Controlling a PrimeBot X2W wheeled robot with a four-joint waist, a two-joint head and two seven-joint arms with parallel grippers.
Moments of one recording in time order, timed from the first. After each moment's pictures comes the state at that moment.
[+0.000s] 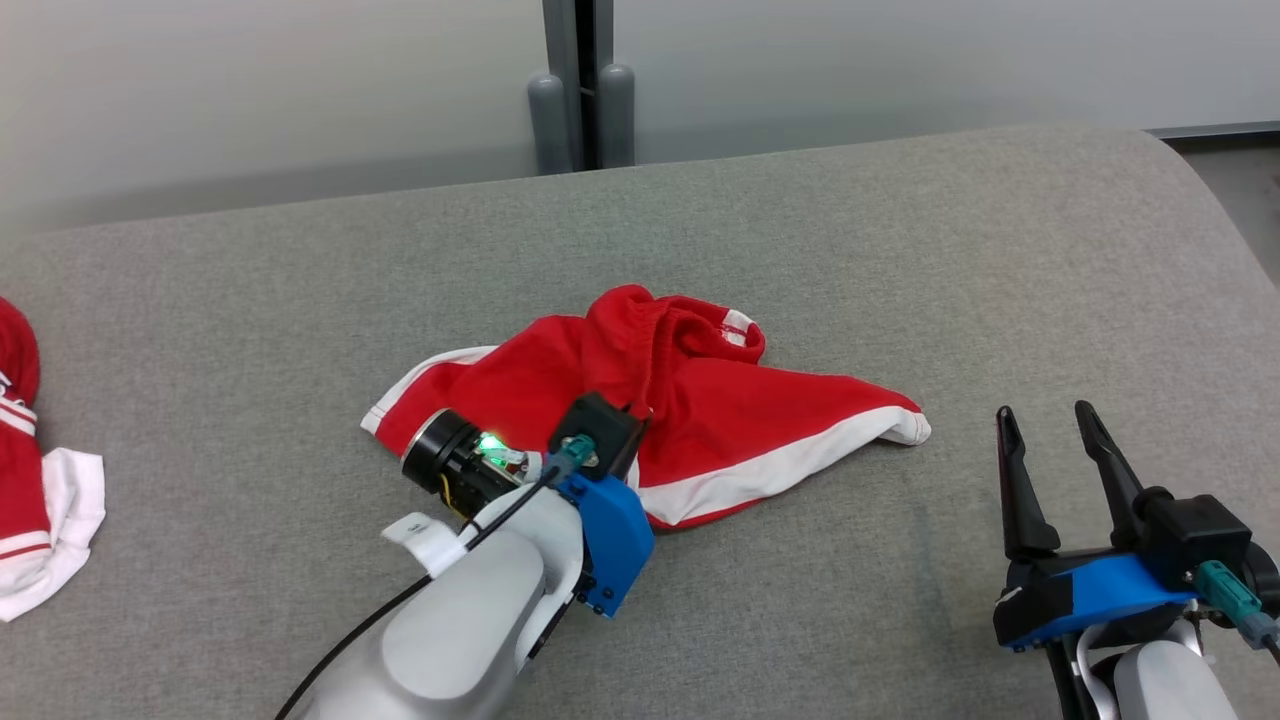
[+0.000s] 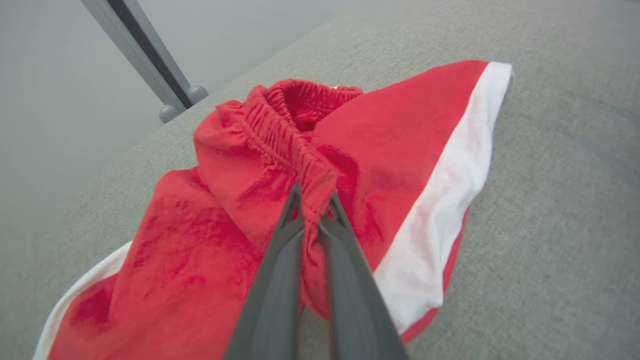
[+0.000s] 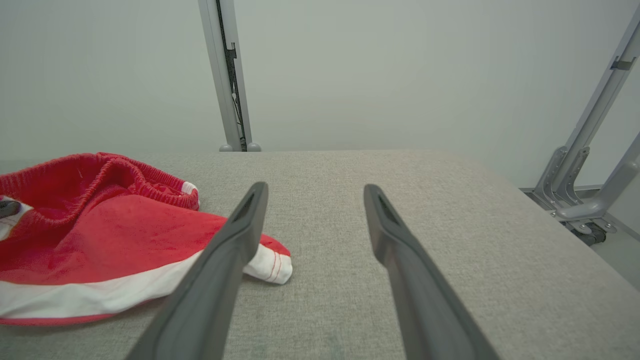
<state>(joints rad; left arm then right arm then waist) -0.65 0.11 -0.89 0.72 -0.32 -0.04 0.07 -0.18 -0.05 -0.09 0.30 0.05 0.13 -0.26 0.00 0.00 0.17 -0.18</state>
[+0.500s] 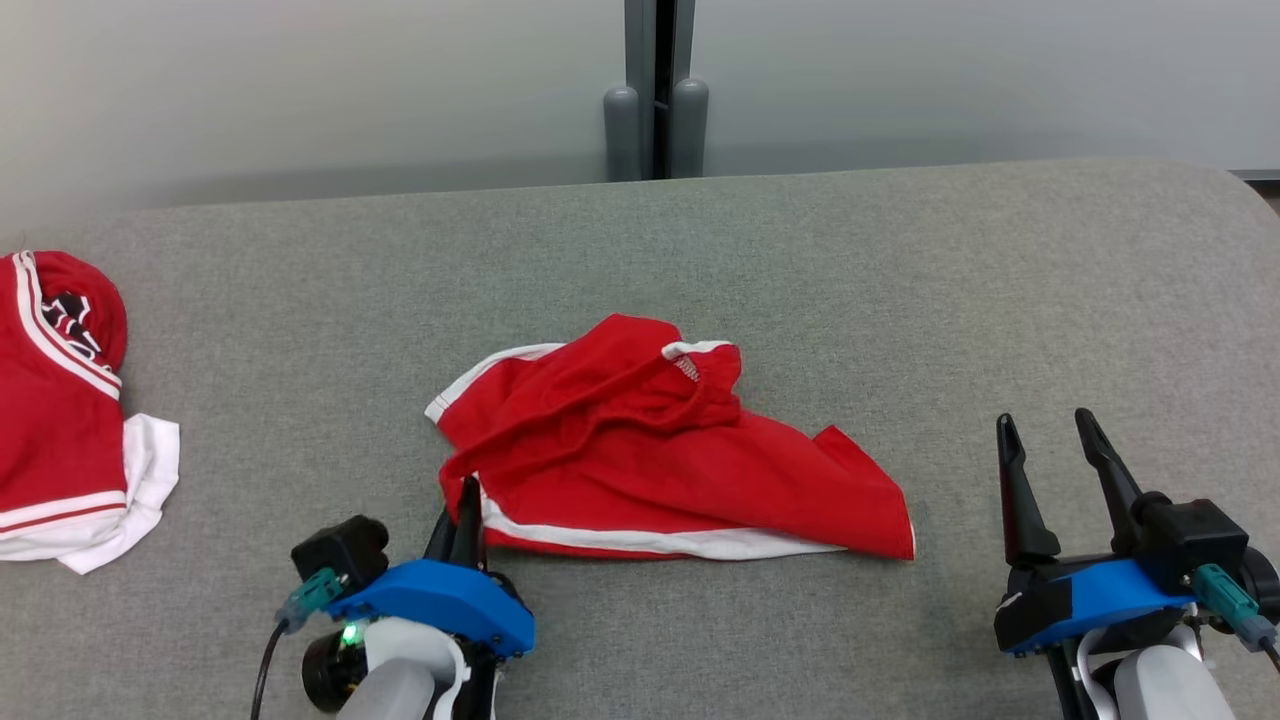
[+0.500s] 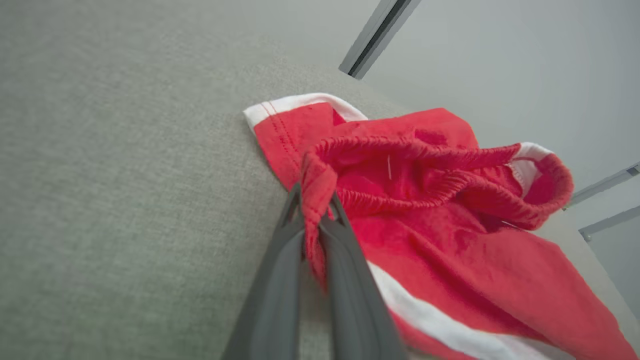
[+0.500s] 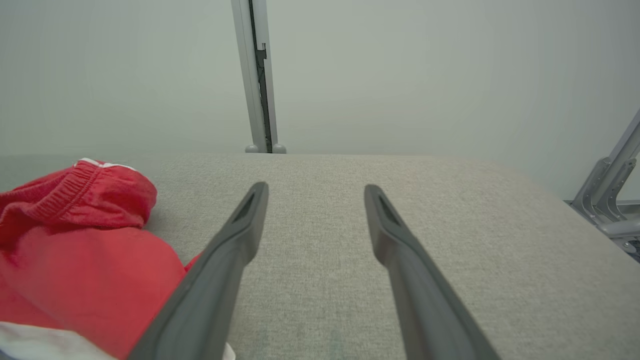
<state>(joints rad) -0.33 0.07 -0.44 0.65 -0.79 0.04 -0.24 -0.18 -0.05 -0.10 0.31 0.04 0.13 -0.26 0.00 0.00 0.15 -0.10</state>
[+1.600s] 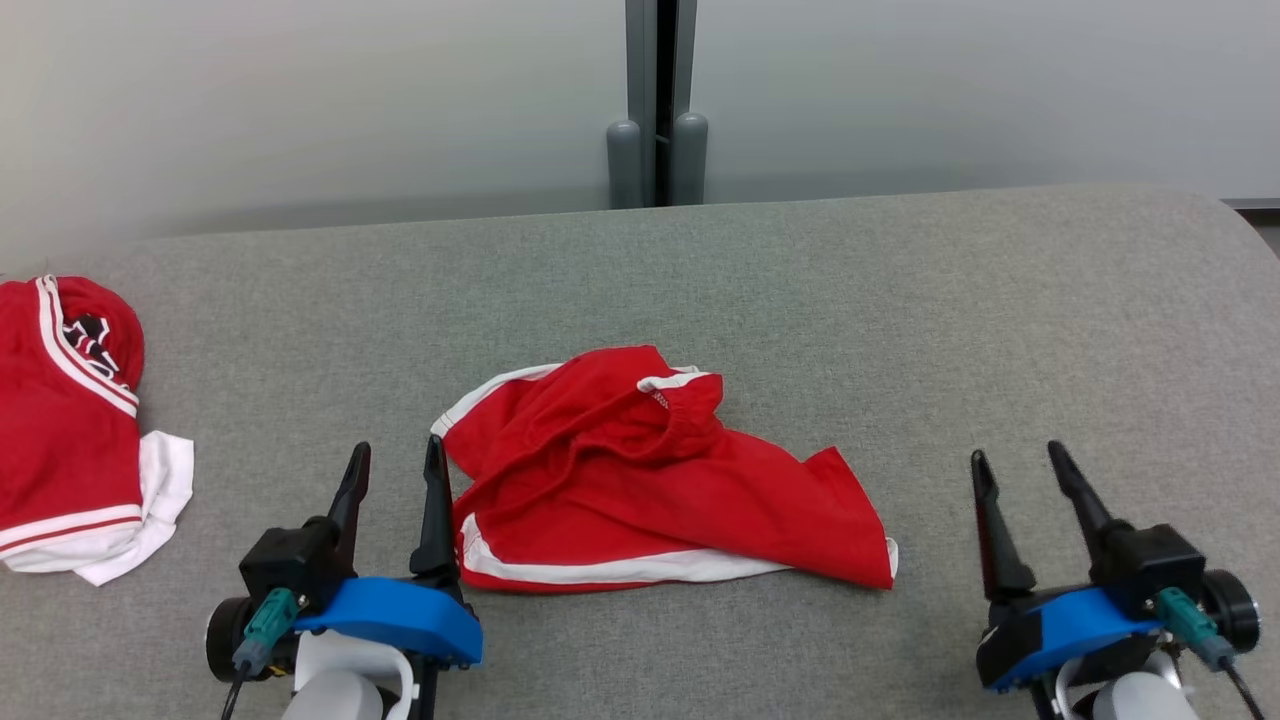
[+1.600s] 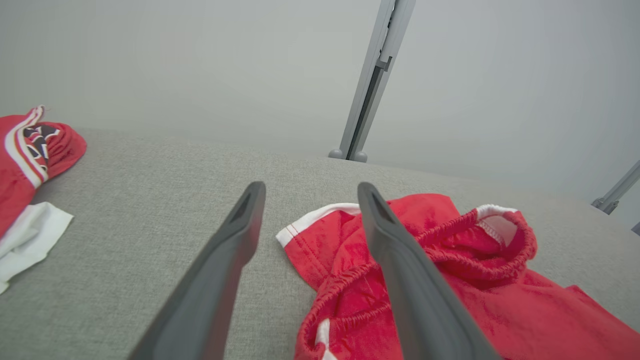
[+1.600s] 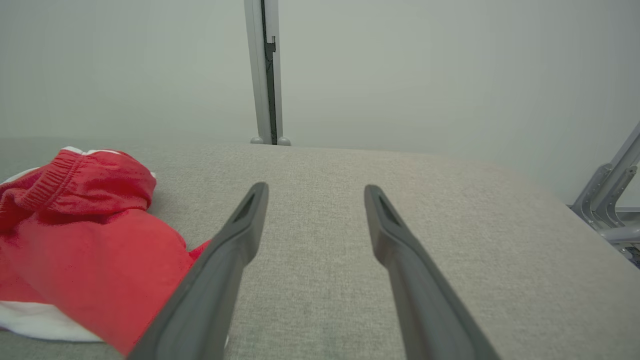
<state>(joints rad) -0.21 0.15 -0.33 0.39 -0.49 0.09 -0.26 -0.15 -0.05 -0.08 0.33 0.01 0.13 -0.26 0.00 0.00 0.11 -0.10</state>
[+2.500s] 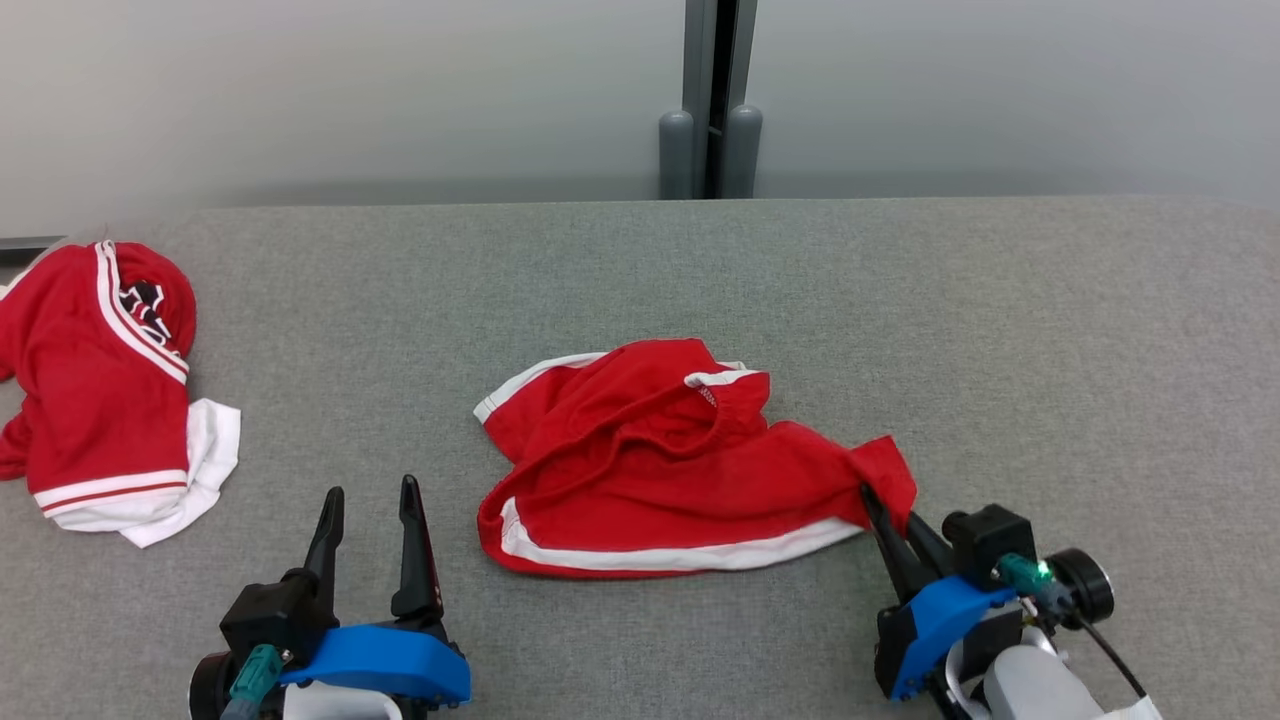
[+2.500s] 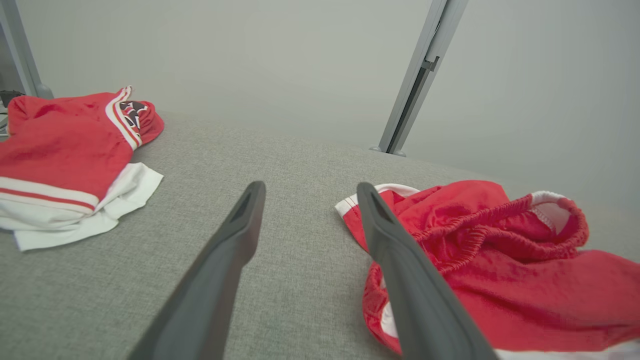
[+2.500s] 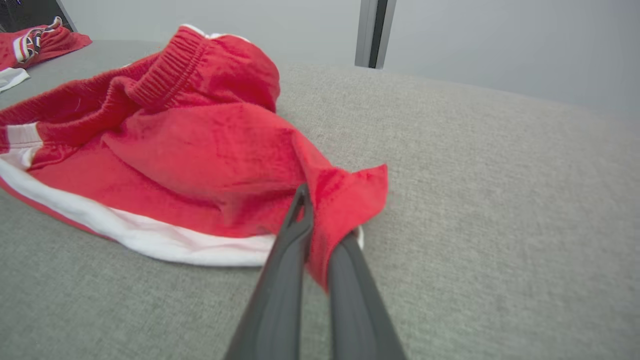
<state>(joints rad) -0.07 0.07 -0.17 0.31 -0.34 0.05 -0.26 -0.28 -0.05 0.18 0.65 0.03 0.13 -0.23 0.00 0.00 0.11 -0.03</state>
